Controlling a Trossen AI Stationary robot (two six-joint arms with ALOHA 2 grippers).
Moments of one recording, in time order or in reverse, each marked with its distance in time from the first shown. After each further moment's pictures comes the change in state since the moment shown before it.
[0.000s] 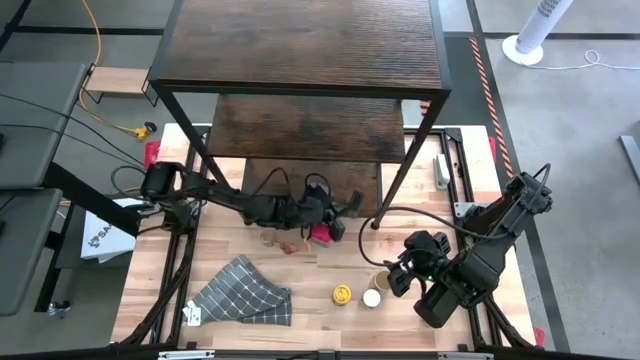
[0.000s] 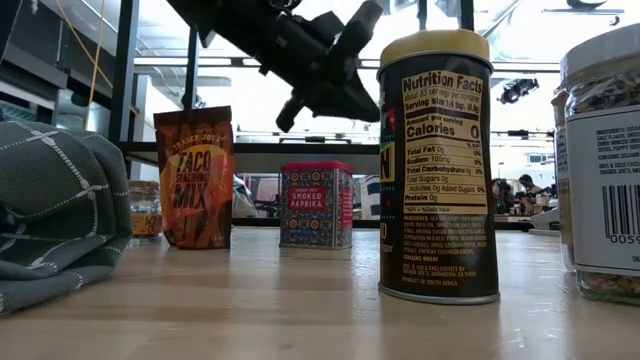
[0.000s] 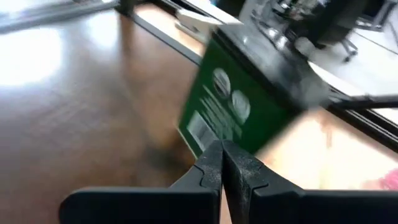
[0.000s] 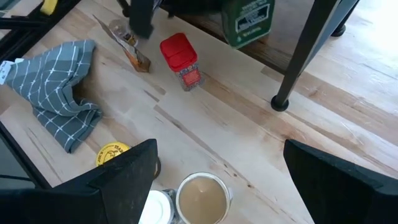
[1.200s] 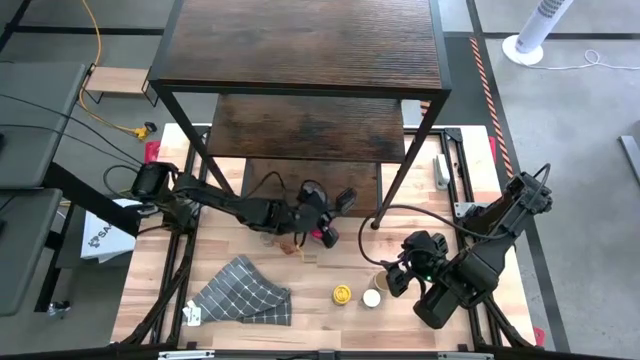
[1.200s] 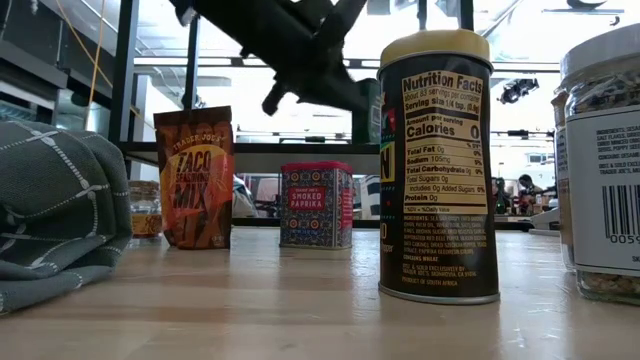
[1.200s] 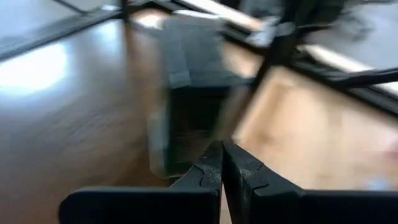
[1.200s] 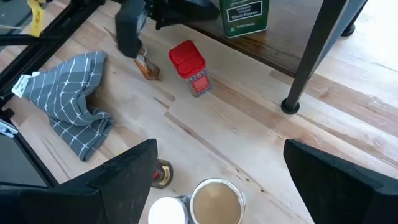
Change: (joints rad) left arm -0.056 -0.061 -0.012 -0.086 -0.055 0.077; right arm 0.000 0.000 0.000 0.035 0.028 0.018
